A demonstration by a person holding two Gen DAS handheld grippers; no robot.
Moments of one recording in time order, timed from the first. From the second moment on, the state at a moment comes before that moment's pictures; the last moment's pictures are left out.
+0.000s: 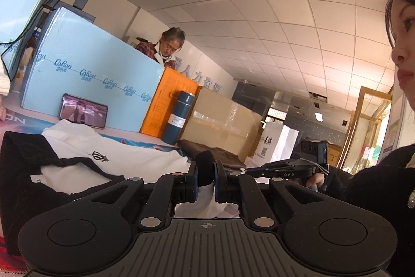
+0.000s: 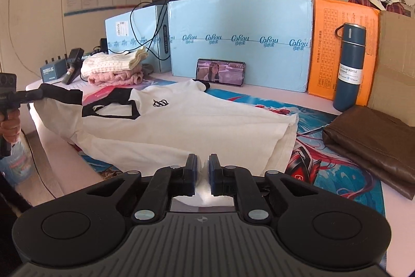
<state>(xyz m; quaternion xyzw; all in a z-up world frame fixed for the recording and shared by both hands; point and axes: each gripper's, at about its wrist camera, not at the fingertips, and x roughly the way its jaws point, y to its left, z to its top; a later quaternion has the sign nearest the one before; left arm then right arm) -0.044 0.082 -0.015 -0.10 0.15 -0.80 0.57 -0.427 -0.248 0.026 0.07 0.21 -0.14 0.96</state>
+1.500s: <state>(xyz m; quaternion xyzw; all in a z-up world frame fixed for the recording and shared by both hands) 0.084 -0.085 -0.026 0.17 0.26 -0.48 0.82 -0.245 -0.447 -0.017 0.19 0.28 -0.28 0.90</state>
